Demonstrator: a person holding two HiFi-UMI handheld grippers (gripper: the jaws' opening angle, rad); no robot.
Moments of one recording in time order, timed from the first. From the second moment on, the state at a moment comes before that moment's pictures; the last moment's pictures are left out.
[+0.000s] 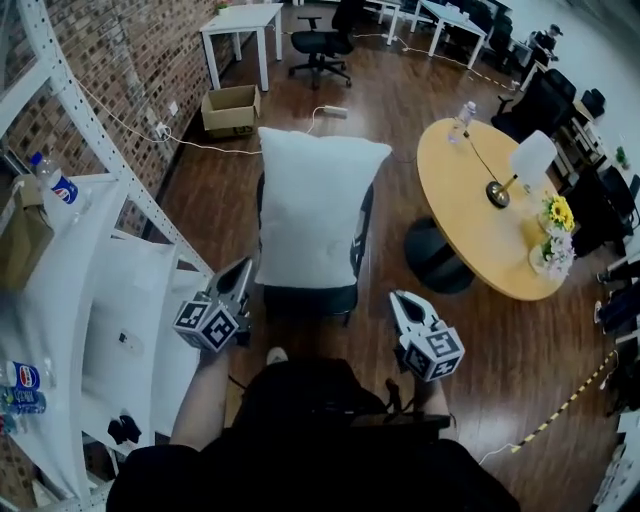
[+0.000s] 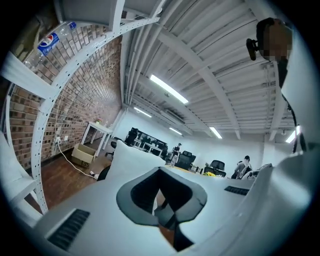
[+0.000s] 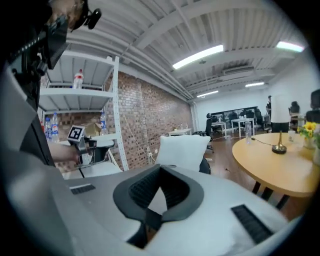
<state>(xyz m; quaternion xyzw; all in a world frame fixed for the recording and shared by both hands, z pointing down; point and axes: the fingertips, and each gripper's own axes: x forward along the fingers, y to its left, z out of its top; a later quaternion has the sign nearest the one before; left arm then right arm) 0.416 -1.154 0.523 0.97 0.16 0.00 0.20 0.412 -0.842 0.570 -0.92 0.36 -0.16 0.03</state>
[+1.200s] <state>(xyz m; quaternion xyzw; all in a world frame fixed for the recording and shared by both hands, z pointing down) 0.305 -1.169 0.490 0.98 0.11 -0.08 0.15 0.381 -0.833 0.567 -0.92 0.36 -0.12 0.13</state>
